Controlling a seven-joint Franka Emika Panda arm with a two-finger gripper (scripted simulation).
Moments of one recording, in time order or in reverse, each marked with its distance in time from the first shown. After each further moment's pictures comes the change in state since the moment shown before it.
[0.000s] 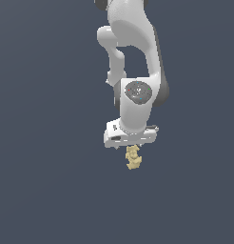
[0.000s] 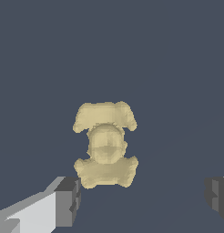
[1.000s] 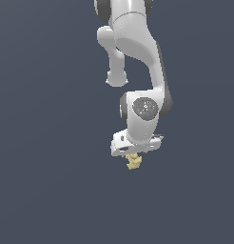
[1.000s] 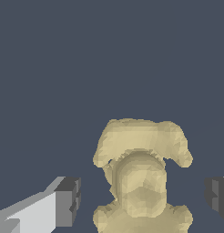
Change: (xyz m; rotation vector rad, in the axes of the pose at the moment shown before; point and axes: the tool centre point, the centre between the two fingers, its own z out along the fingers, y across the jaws) arm 0.017 -0.025 0.040 0.017 -0.004 -0.035
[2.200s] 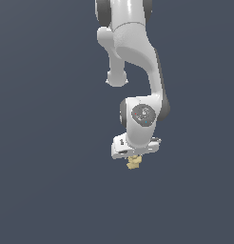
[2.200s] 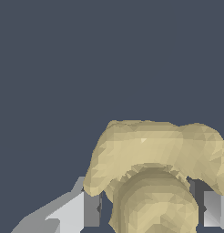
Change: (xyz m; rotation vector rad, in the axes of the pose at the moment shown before) arm 0.000 0.000 0.026 0.001 -0.001 -0.001
